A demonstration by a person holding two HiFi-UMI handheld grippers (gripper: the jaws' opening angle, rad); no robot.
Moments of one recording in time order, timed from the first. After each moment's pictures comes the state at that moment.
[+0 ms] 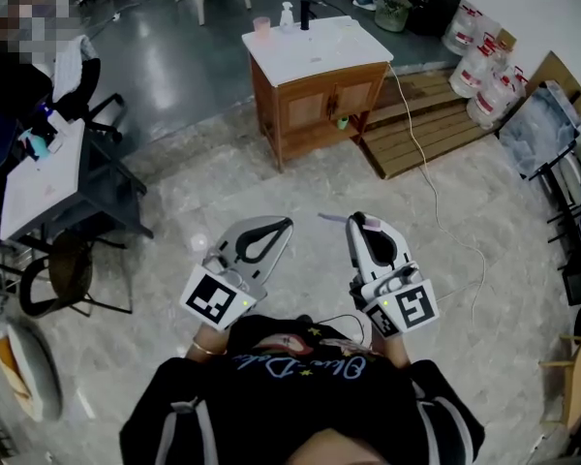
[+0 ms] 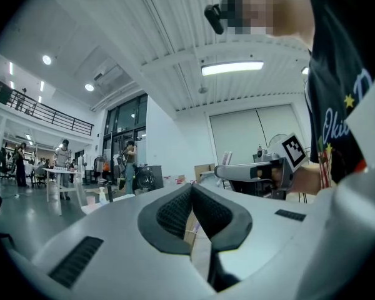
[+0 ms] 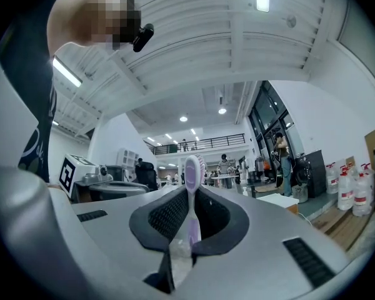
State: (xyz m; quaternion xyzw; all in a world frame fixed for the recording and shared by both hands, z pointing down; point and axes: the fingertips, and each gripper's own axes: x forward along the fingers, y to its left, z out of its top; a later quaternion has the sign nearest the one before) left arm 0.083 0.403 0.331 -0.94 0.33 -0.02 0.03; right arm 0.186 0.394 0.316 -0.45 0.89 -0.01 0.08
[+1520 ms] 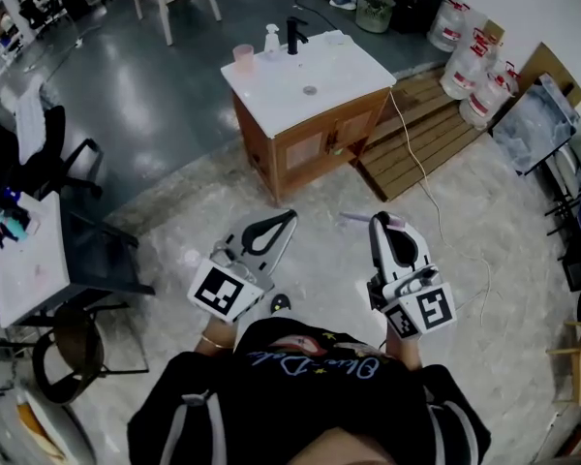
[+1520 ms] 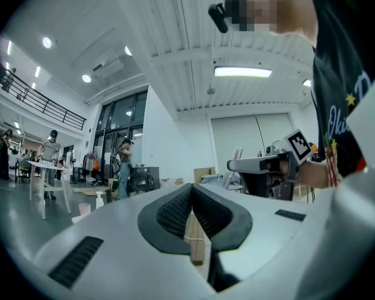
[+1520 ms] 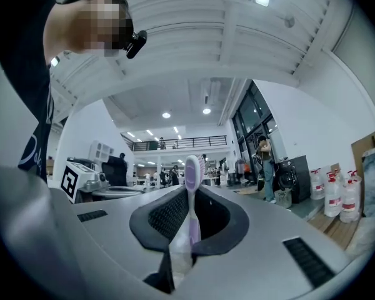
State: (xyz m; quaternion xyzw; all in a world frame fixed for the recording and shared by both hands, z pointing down) left arm 0.034 0.133 0.338 -0.96 0.28 0.01 0.02; right arm 0.166 0.158 0.310 -0.54 0.84 0.00 0.07
